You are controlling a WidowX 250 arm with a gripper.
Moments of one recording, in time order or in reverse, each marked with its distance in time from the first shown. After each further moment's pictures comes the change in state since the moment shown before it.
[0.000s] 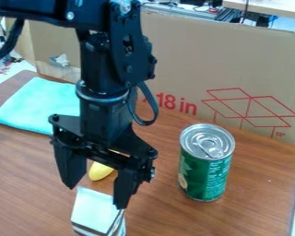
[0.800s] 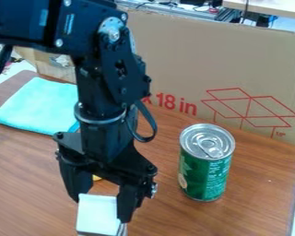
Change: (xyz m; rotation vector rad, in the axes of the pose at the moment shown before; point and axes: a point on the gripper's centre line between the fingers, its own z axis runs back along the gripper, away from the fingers) arm -0.001 -0.007 -0.017 -0.066 -0.050 -0.053
